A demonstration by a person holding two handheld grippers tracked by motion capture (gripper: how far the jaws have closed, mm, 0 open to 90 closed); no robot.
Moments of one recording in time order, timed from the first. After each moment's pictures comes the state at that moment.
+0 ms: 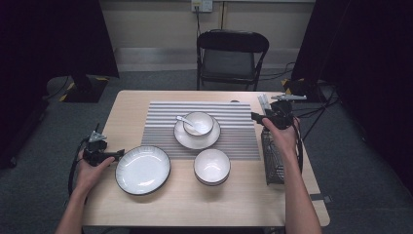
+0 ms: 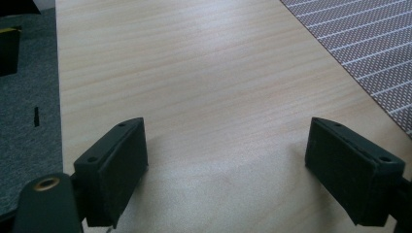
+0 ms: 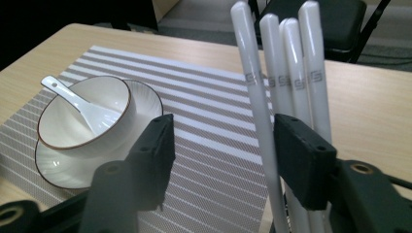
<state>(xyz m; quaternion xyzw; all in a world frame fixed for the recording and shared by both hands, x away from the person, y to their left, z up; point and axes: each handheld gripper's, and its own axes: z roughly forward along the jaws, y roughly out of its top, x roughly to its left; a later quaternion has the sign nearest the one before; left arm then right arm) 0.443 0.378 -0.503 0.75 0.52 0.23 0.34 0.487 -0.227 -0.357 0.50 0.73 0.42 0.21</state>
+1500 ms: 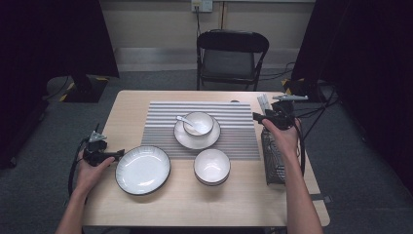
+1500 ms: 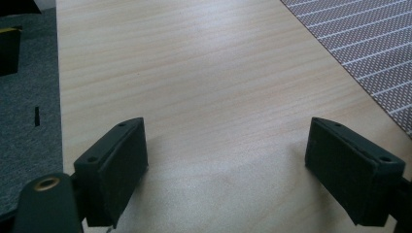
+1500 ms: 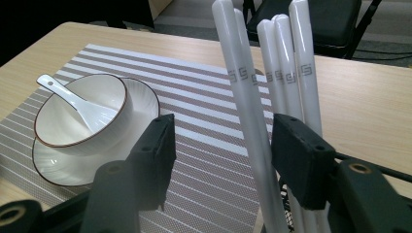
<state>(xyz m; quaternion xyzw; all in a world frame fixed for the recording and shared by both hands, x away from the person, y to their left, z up) 0.443 0.378 -0.503 0.75 0.52 0.23 0.34 0.485 -0.229 -0.356 0.51 0.72 0.42 0.21</state>
